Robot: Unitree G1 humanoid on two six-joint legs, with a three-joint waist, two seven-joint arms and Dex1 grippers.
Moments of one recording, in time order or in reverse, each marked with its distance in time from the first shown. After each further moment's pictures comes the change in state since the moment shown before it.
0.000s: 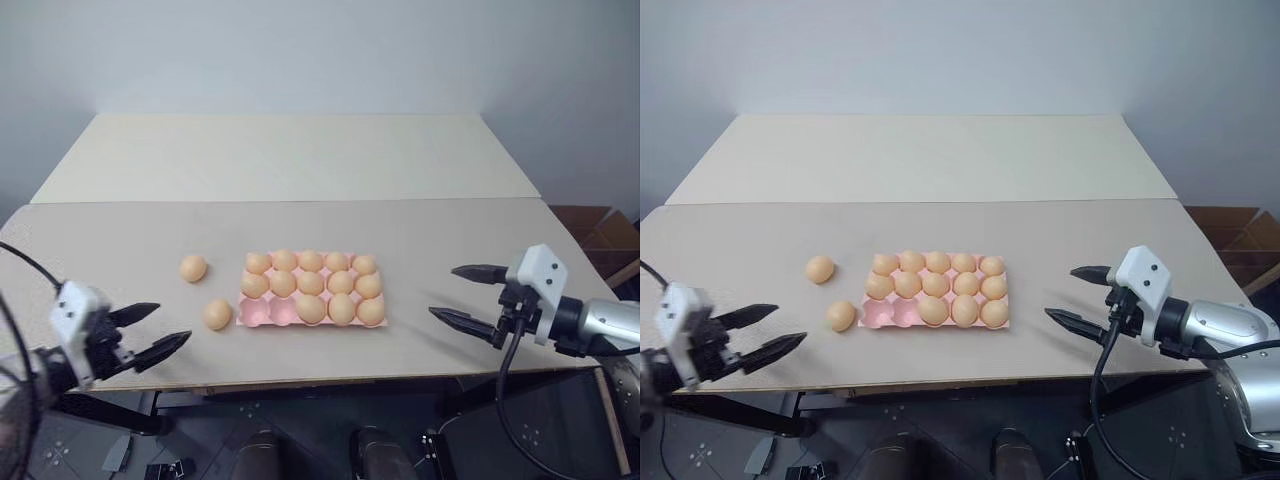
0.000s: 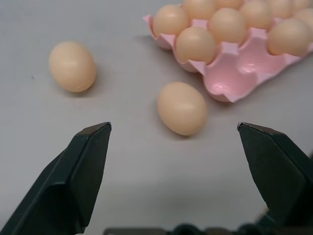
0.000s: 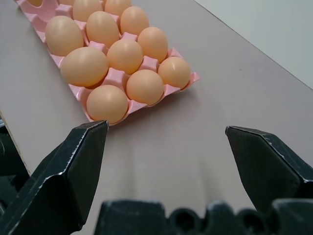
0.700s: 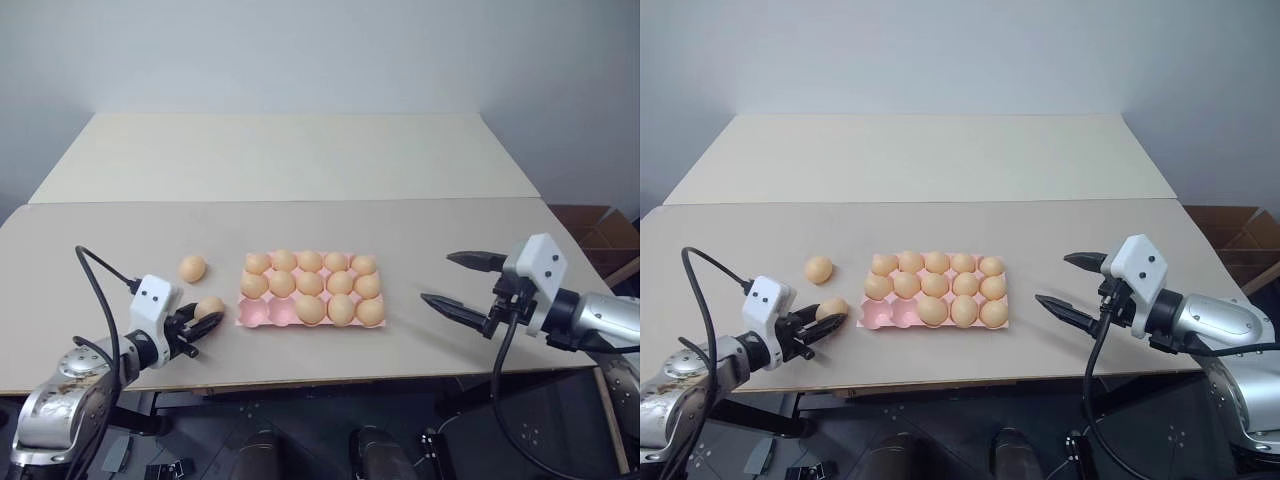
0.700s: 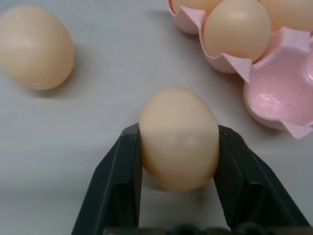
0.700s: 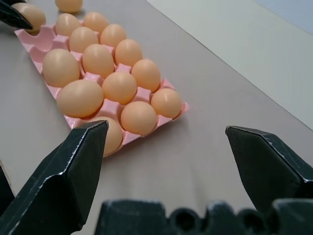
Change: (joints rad) left arm -0.172 -0.068 -0.233 0.026 0.104 0.071 0.222; right arm -0.029 0.020 0.009 -0.065 0.060 0.005 -0.103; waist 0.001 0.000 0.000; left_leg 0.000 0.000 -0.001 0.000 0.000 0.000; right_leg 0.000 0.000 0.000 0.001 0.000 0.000
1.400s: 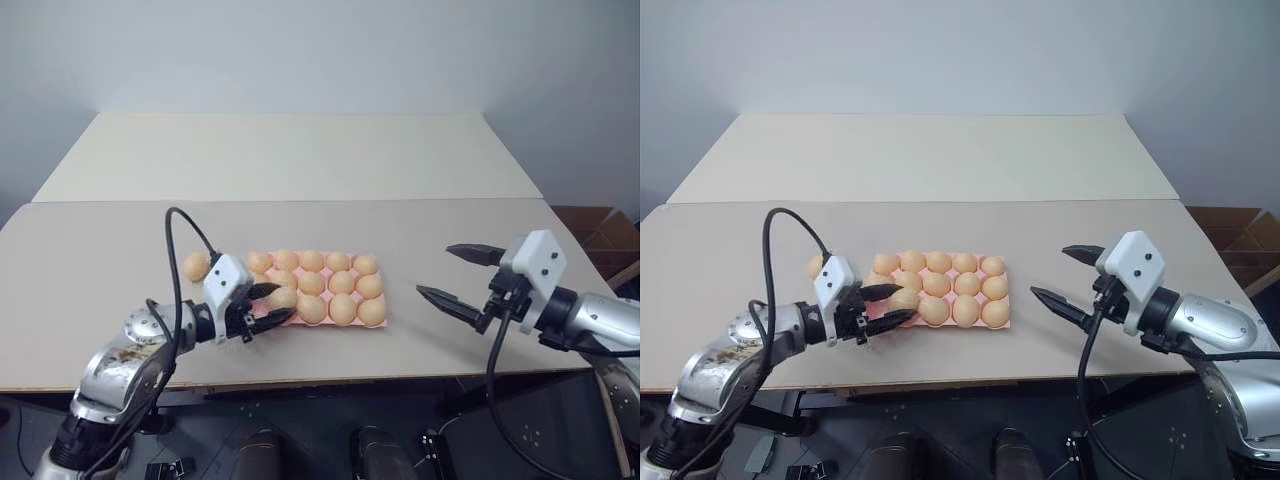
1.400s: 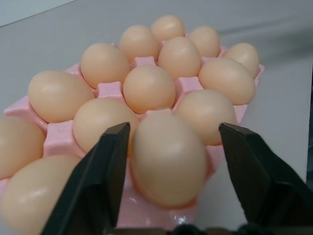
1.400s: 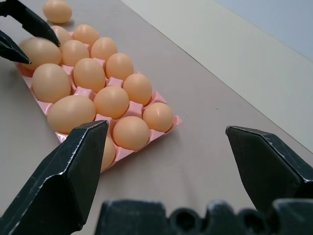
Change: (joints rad) left arm -0.260 -0.047 -0.283 -0.010 0.010 -0.075 -0.171; right arm 0.008 0.003 0.008 -0.074 0.008 0.020 -0.107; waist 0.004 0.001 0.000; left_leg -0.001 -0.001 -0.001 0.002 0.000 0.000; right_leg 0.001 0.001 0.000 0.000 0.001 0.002
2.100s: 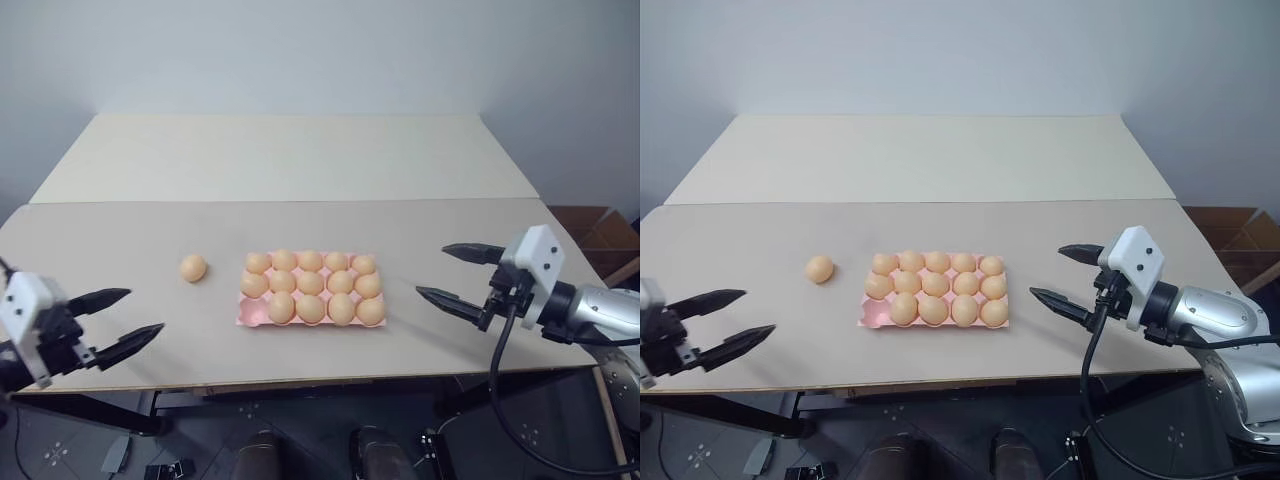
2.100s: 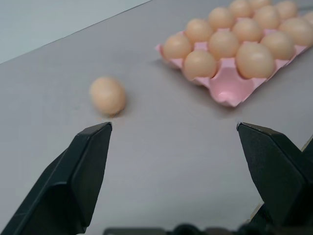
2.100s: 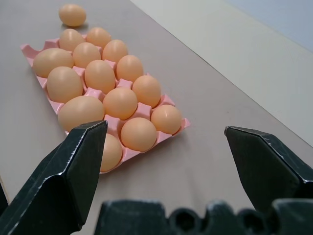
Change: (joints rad) left arm 0.544 0.162 0.812 0.006 -0.111 -0.116 -0.273; right arm -0.057 -0.020 0.031 0.123 0.009 -0.045 0.104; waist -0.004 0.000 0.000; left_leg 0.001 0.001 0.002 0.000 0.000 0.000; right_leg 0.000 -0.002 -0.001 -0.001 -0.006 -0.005
